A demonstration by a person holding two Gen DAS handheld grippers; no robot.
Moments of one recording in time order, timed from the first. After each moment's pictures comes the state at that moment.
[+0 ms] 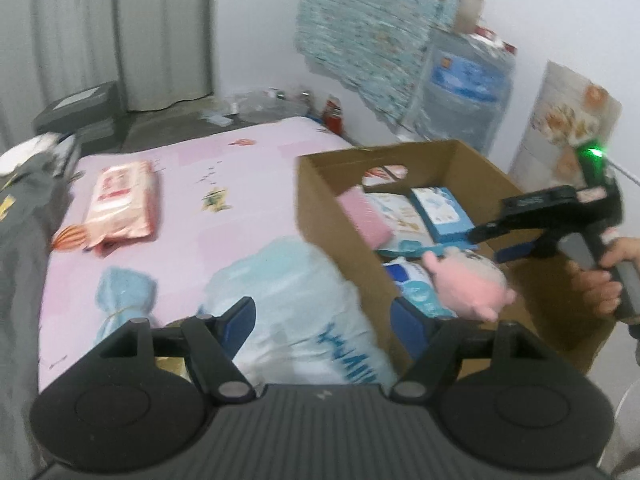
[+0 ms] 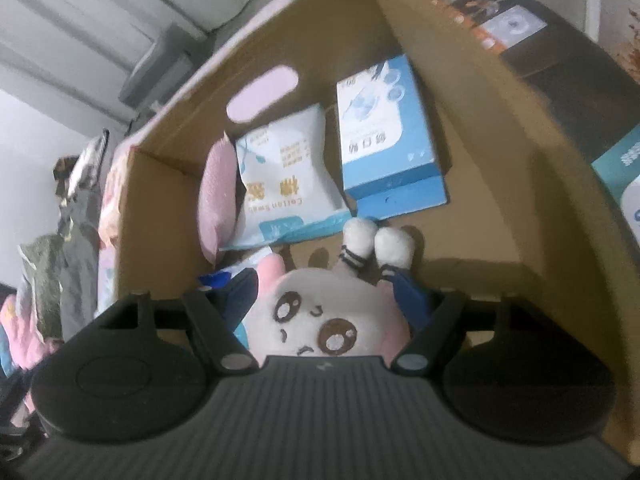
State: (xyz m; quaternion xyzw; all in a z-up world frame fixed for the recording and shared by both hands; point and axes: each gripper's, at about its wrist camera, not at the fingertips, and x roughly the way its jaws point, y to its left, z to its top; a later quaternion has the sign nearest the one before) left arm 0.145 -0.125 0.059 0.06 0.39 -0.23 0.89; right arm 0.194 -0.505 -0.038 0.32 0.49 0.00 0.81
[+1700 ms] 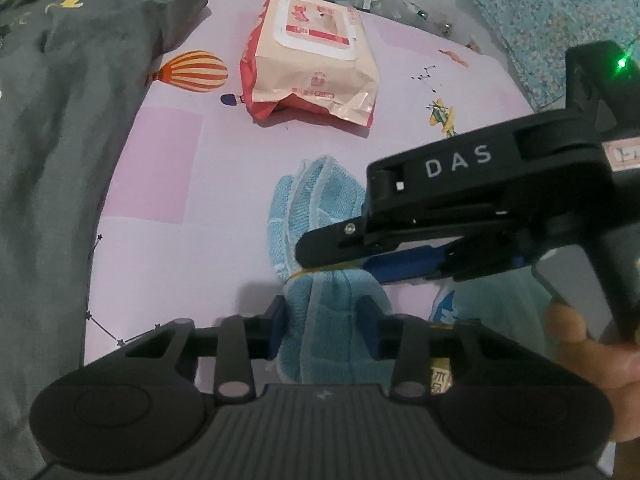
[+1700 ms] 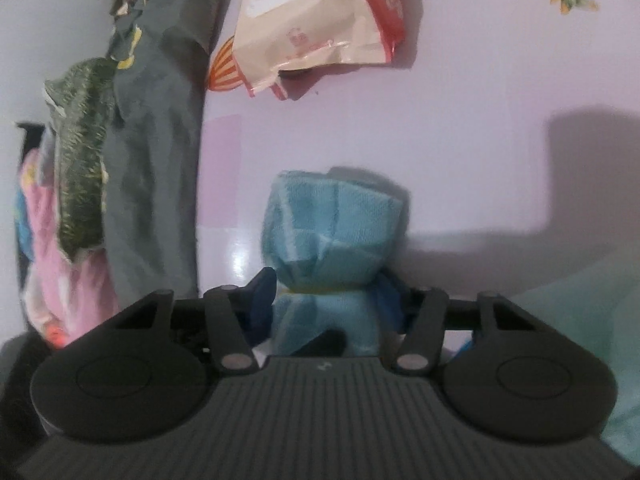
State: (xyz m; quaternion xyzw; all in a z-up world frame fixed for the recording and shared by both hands) left arm 0.316 0.045 -0.056 -0.07 0.56 -0.11 0.82; right arm 0.412 -0.124 -0.100 0.27 0.66 0.20 0.67
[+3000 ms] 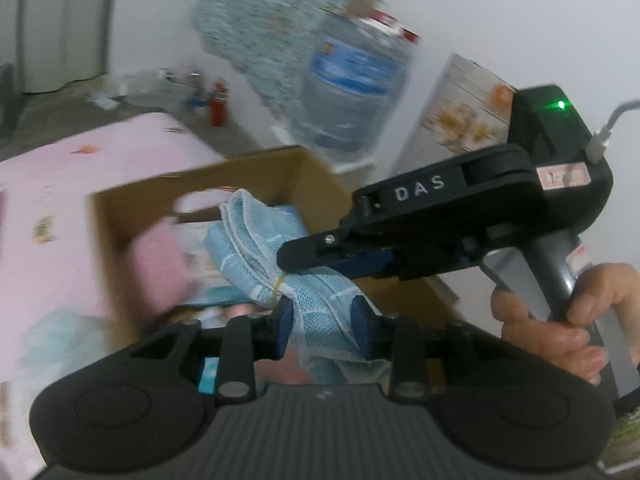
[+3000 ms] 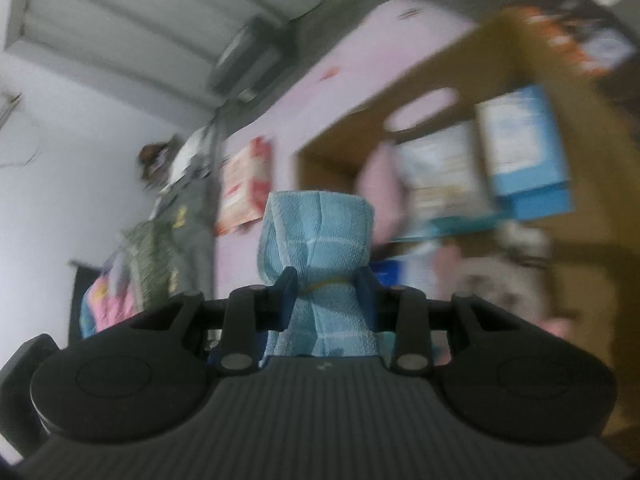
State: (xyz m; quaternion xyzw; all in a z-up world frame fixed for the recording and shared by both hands) left arm 0.176 -0.292 0.079 0.02 0.43 -0.39 0.81; right arm 0.189 -0.508 0.056 0.38 0.48 0.09 0.79
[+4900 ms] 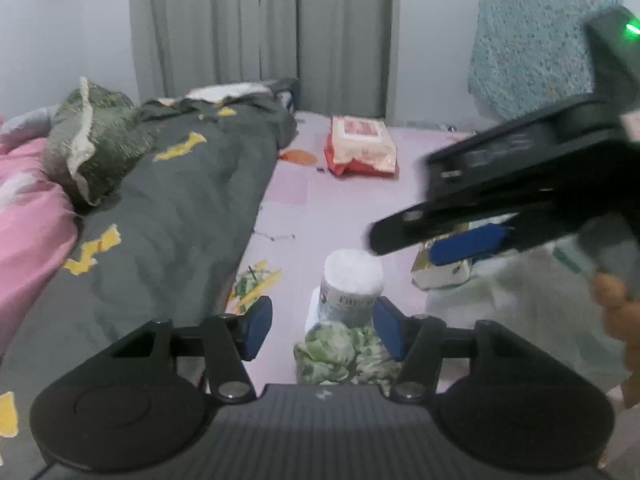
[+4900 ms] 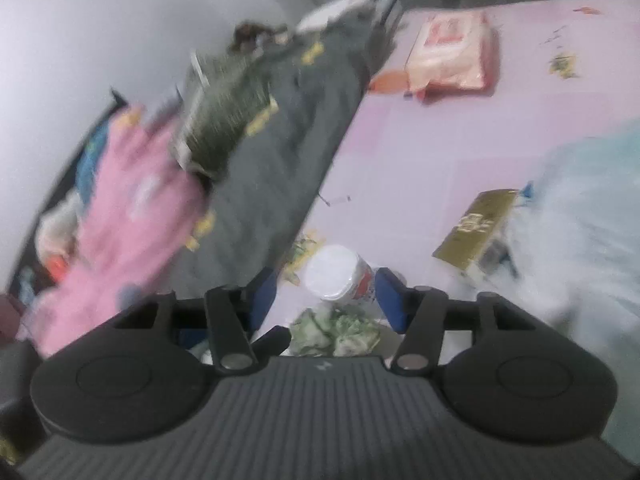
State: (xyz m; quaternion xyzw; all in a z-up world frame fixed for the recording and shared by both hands) left arm 0.084 0.064 -0.021 0.01 0.34 -0.01 0.94; right arm 0.204 -0.099 -0.004 0.15 0.48 0.30 0.81
